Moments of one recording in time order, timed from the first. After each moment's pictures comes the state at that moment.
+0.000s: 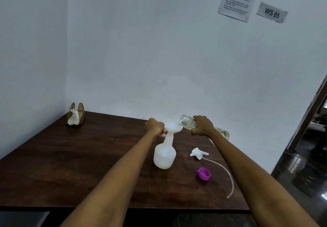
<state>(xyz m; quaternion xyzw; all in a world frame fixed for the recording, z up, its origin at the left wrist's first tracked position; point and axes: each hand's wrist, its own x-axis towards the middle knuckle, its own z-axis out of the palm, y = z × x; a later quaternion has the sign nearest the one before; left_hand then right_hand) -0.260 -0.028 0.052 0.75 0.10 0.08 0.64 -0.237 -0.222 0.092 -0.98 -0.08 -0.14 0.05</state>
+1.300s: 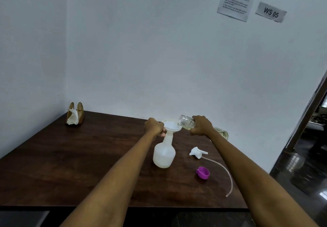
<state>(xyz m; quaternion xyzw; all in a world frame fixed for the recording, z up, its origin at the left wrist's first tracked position) -0.263 -0.029 0.055 0.75 0.11 0.08 0.64 -0.238 -0.222 0.090 -0.99 -0.08 -0.14 0.06</state>
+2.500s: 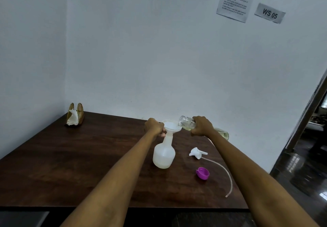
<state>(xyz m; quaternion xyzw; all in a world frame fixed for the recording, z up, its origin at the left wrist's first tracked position) -0.268 -0.029 0.058 0.75 0.10 0.08 0.65 -0.235 -0.225 0.089 -0.99 -0.08 -0.14 0.06</state>
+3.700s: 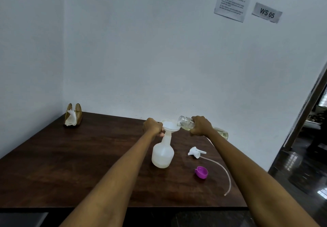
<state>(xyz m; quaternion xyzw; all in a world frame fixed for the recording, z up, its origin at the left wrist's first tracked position) -0.266 -0.031 0.056 0.75 0.11 0.09 0.65 -0.239 -0.227 0.089 -0.99 -0.07 -0.13 0.06</state>
